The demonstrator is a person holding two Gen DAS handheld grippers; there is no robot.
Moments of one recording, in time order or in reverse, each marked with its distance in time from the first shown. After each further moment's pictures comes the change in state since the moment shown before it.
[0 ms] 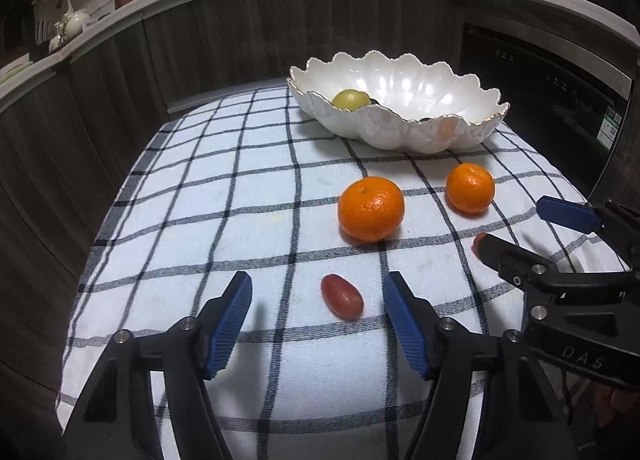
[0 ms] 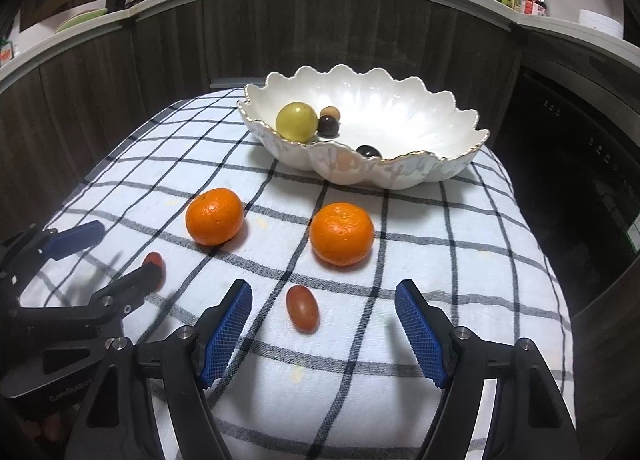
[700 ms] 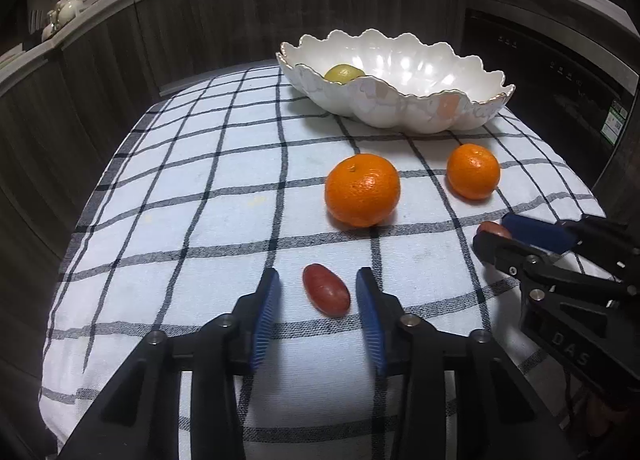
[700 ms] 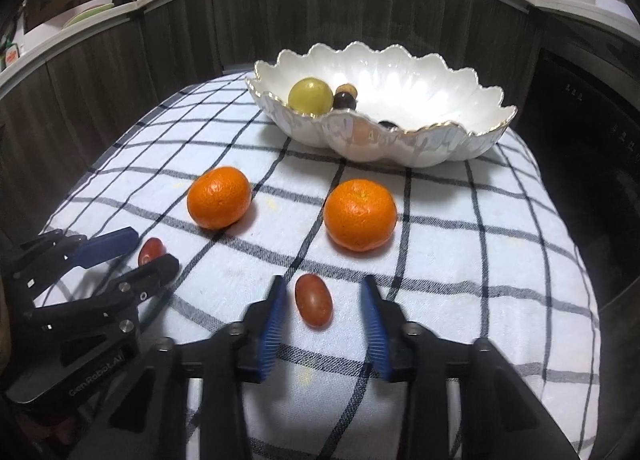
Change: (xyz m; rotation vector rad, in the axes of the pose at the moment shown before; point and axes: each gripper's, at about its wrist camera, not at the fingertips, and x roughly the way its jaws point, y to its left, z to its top) left arm 0.017 -0.007 -0.001 -0.003 0.058 -0.011; right arm 0.023 -0.001 -0.006 0.004 0.061 0.081
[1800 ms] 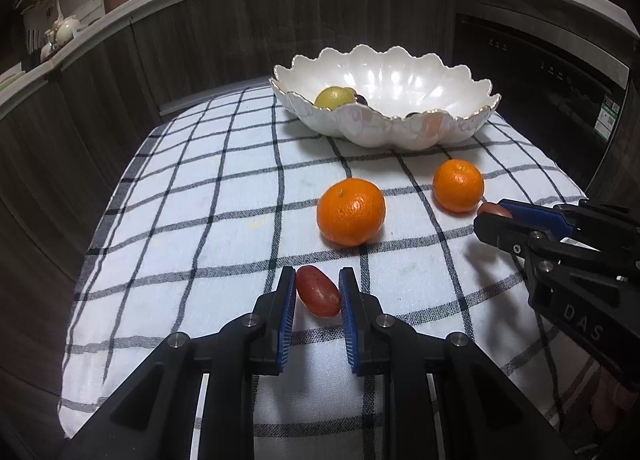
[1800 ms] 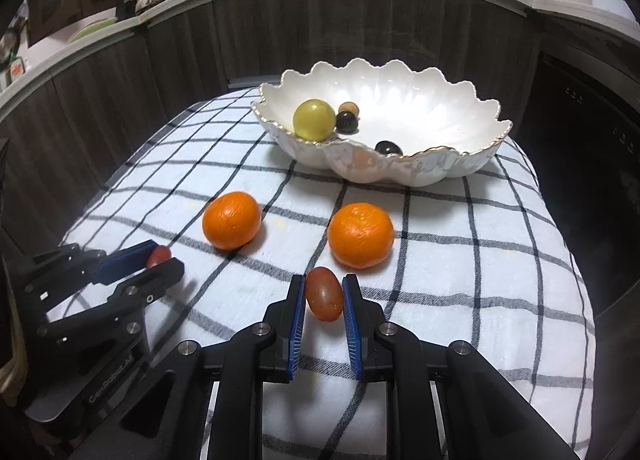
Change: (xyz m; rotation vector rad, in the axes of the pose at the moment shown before) left arm -0.018 -0.006 0.008 0.035 -0.040 0.018; right arm -0.019 -0.004 0.011 0.027 -0.042 0.024
